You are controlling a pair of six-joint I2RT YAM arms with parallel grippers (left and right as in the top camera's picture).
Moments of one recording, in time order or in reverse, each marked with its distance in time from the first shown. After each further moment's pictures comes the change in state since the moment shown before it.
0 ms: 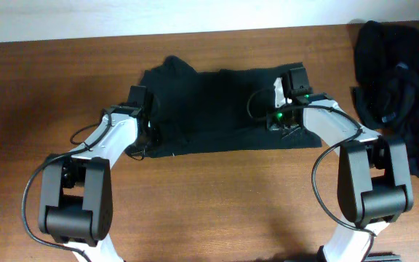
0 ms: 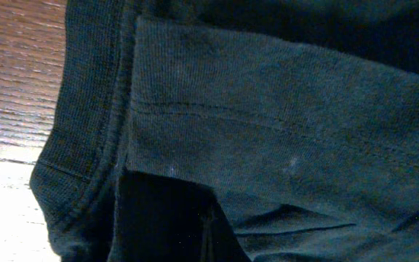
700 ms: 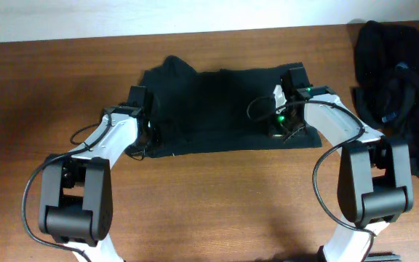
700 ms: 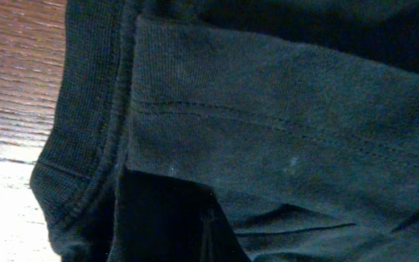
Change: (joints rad) left arm 0.000 0.000 0.000 0.000 0.000 0.000; right arm 0.000 0.001 0.071 -0.284 -0.057 0.000
